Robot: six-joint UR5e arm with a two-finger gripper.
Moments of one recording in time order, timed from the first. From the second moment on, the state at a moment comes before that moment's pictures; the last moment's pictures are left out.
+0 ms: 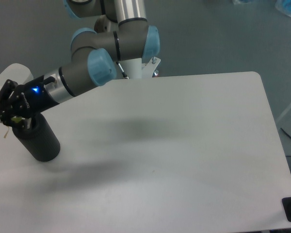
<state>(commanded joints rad) 2.21 -1.81 -1.92 -0.74 0.25 1.06</state>
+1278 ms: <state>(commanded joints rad) 2.27 -1.83 -2.09 -0.74 0.17 1.33</state>
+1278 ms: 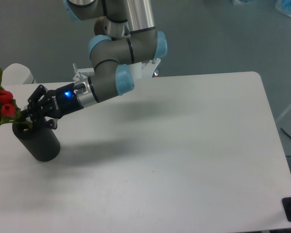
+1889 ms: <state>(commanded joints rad) 2.36 -1.78 -2.10 -0.74 0.15 1.26</state>
